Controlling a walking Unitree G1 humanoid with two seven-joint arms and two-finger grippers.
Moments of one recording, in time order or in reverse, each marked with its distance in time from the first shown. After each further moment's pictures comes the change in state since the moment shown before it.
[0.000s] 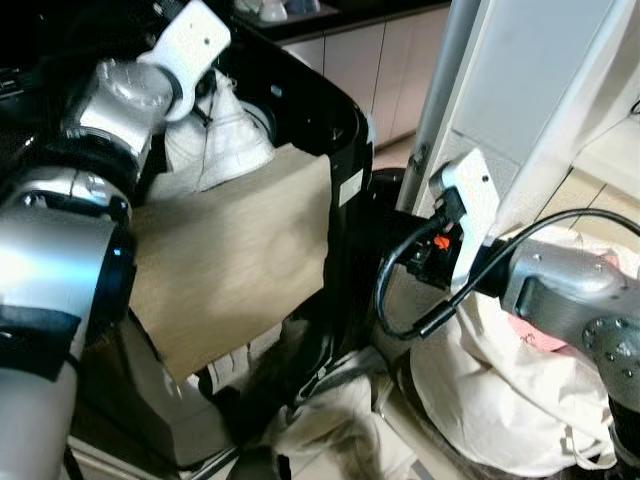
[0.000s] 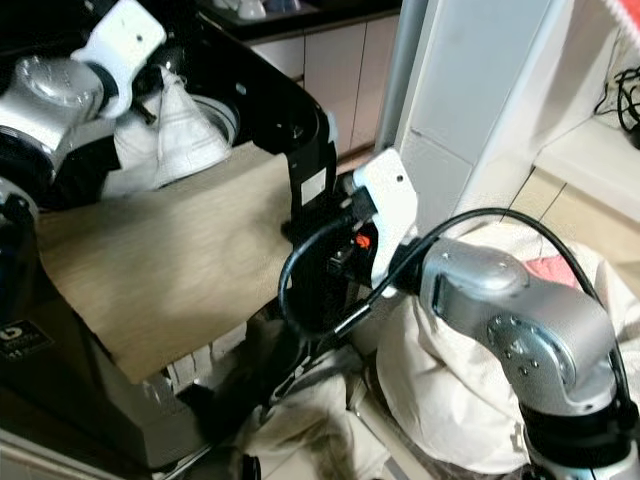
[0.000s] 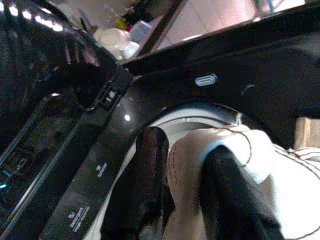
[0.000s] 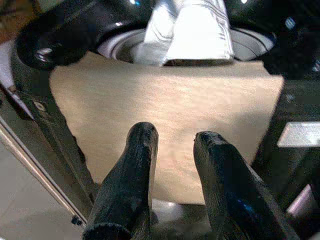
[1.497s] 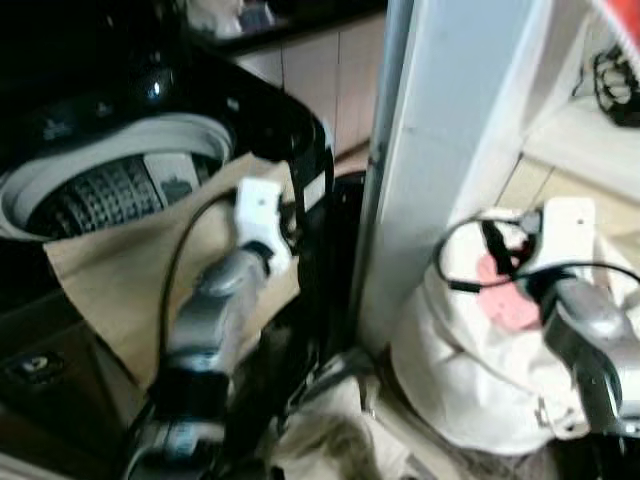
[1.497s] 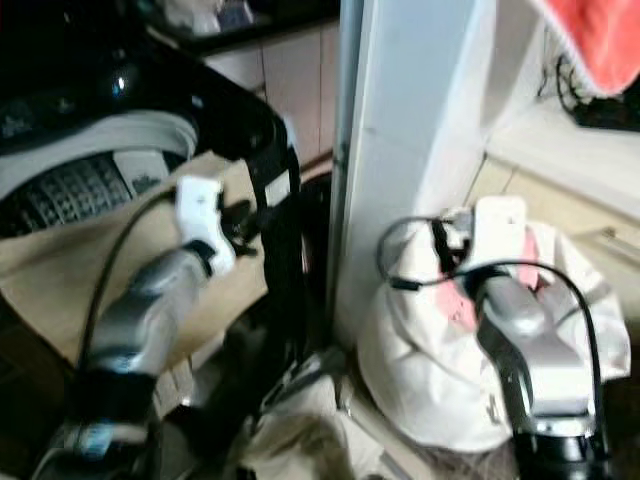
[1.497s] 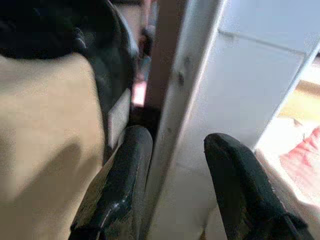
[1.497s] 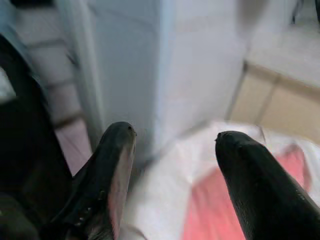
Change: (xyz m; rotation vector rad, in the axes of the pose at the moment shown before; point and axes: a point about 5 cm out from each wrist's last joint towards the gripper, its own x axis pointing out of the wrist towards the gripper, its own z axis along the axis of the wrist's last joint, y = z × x) left arm -0.051 -0.188 -0.045 -0.862 -0.242 -0.208; right arm -0.039 -0.084 -0.067 0.033 -0.068 -0.907
